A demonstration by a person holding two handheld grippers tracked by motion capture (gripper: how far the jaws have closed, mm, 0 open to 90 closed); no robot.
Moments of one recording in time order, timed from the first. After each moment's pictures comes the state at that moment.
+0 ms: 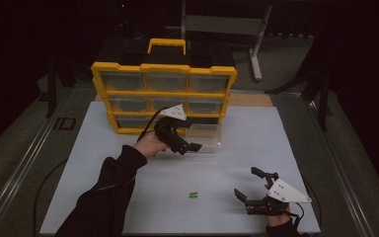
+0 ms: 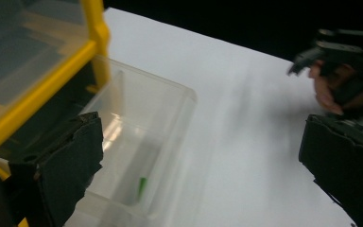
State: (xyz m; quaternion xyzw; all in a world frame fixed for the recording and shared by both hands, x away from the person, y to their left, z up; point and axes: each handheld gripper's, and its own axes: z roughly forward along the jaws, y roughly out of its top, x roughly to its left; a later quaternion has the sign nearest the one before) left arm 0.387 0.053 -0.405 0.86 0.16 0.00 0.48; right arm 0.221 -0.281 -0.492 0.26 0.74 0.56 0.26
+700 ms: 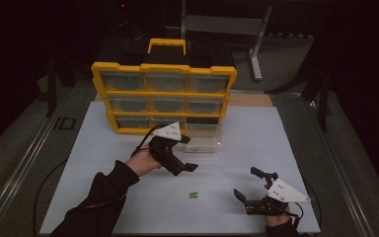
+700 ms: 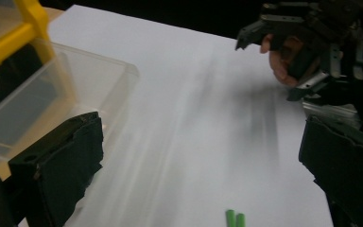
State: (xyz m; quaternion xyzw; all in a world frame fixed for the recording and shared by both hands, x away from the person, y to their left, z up) left arm 0.343 0.061 -0.417 0.87 0.12 -0.01 0.49; right arm 0.221 -0.280 -0.492 0.26 0.74 0.56 0.26
